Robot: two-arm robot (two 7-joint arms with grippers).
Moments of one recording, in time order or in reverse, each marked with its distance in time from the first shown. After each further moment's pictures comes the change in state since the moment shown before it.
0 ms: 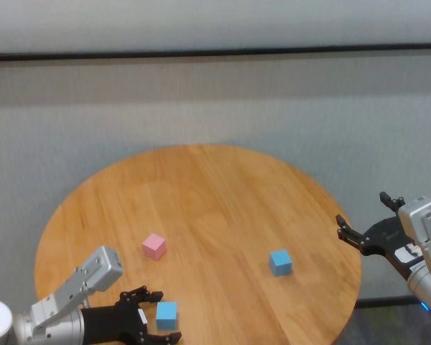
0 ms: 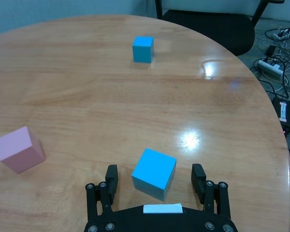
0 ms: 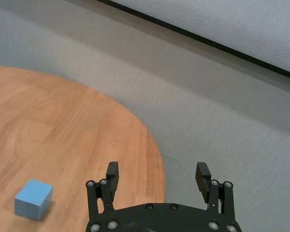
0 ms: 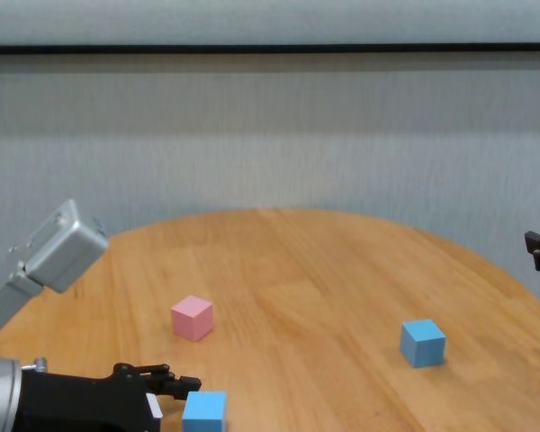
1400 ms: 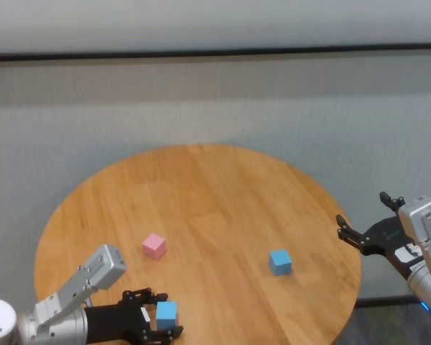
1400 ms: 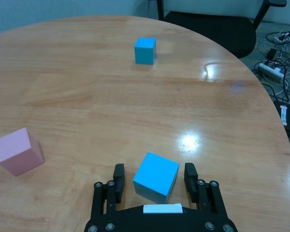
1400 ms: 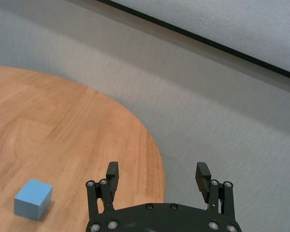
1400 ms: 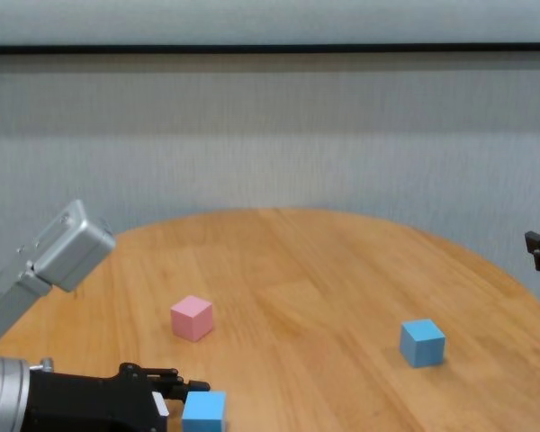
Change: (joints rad) left arm -0.011 -0.016 0.006 0.023 -0.007 0.003 0.004; right arm 0.000 0.000 0.000 0.000 0.000 0.000 0.000
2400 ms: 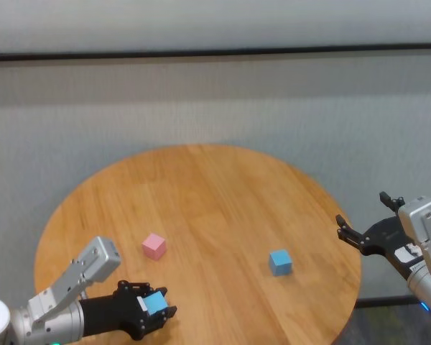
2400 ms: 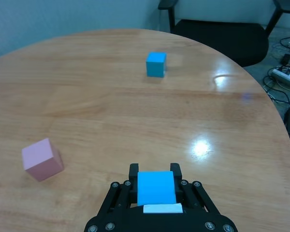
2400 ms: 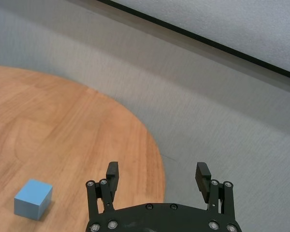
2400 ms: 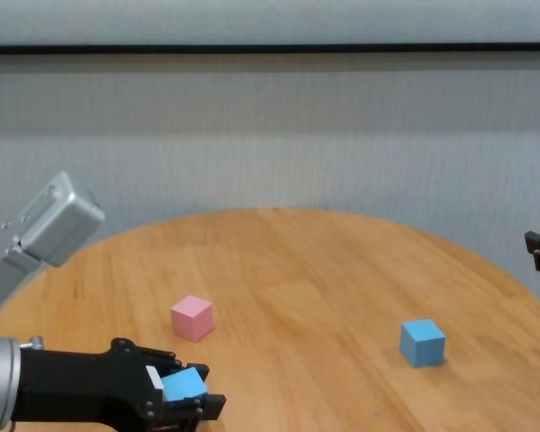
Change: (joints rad) left arm 0.030 0.021 -0.029 -0.084 0.000 0.029 0.062; right arm 0.000 0.000 0.000 0.000 0.000 0.000 0.000
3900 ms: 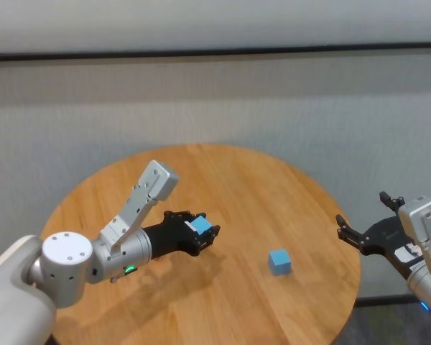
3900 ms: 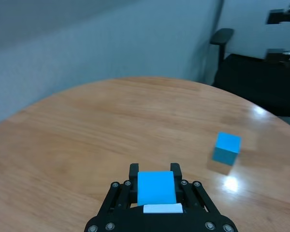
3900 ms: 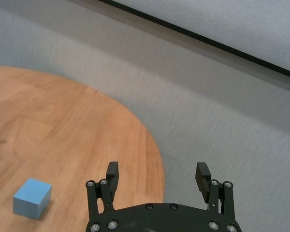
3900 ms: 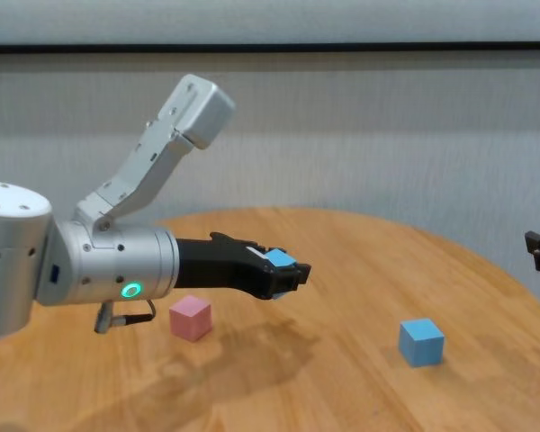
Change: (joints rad) left arm -0.223 -0.293 -0.038 0.246 0.064 0.080 0.186; right arm 0.000 0.000 0.000 0.000 0.000 0.000 0.000
